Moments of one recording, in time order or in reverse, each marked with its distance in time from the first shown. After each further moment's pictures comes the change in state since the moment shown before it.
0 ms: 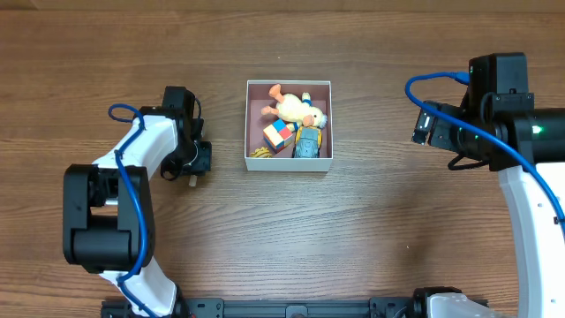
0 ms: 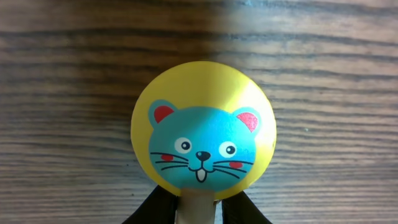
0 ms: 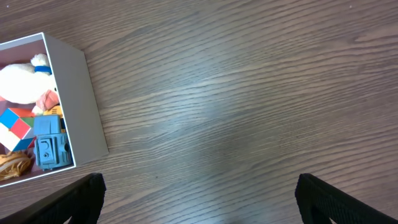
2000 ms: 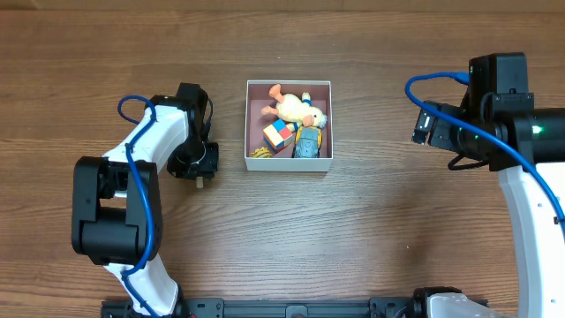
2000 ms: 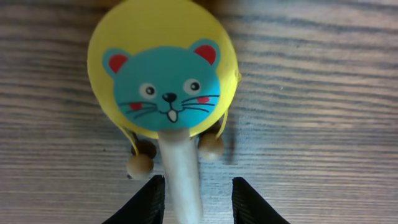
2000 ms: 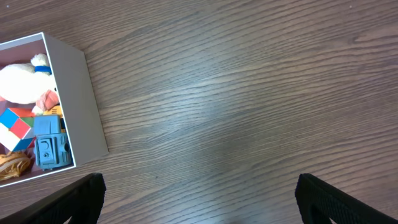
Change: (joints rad) left arm -0.056 0.039 0.092 -0.172 -0.016 -0.079; right arm 0.000 0.000 0.000 0.000 0.000 0.000
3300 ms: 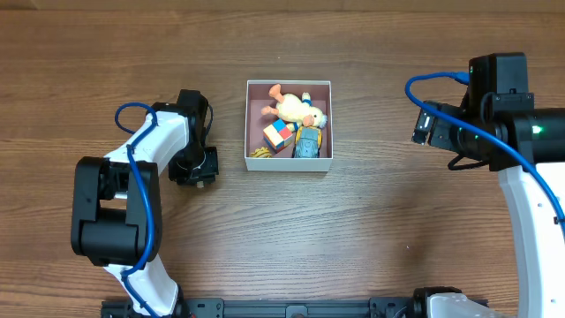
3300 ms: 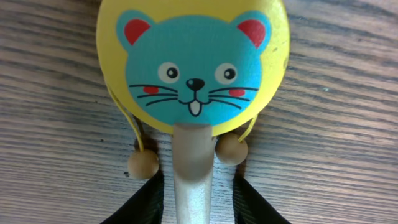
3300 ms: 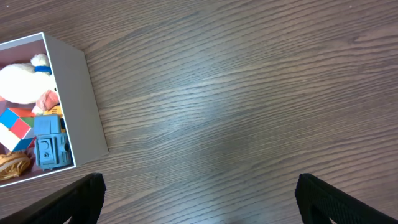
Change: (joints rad) left arm 0.000 -0.002 -0.058 0.045 -0.013 -0.114; right arm 0.000 0.000 0.000 0.000 0.000 0.000
